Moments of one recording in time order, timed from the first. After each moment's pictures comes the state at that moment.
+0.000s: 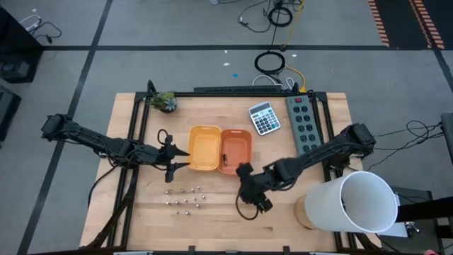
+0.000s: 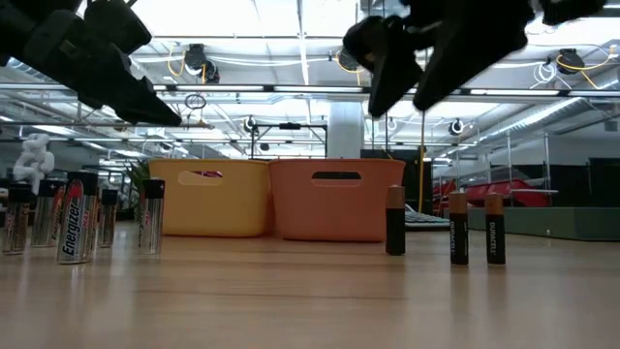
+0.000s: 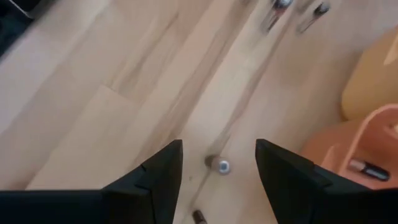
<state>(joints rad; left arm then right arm) -0.27 0.77 0.30 -0.01 -0.30 -0.17 0.37 1.74 1.26 -0.51 0.03 -0.20</state>
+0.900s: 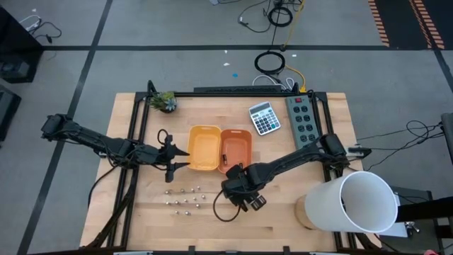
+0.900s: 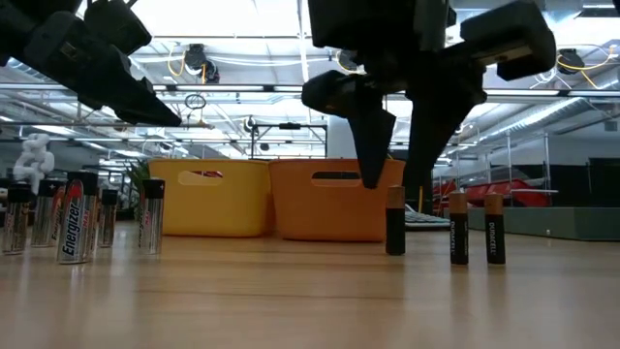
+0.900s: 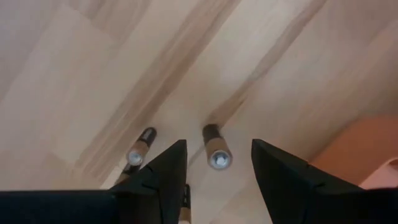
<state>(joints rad) -0.27 0.77 0.30 -0.01 -0.31 -0.17 0.31 2.07 1.63 -0.94 -0.03 -0.36</state>
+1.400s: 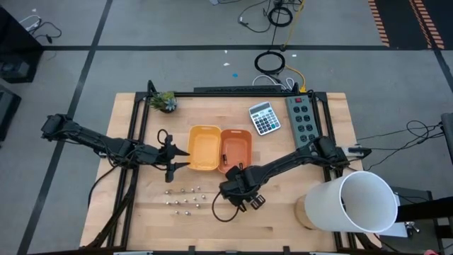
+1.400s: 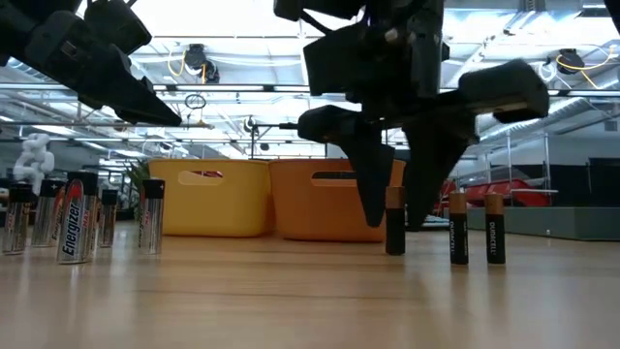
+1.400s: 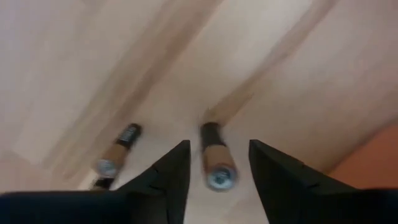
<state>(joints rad) -0.27 0.77 0.30 -0.01 -0.31 -0.17 0.30 2.14 1.63 -0.94 0.00 -0.40</state>
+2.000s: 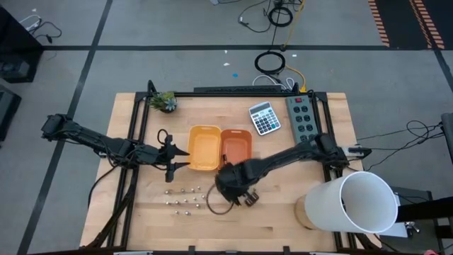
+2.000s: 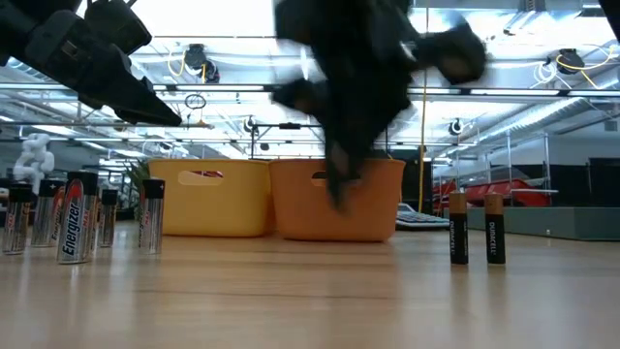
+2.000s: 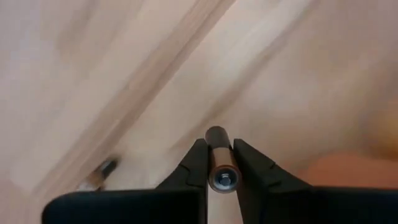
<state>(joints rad) -0.27 0.77 0.30 -0.01 -0.31 -0.18 0.24 2.09 1.69 -0.85 -0.06 -0.44</state>
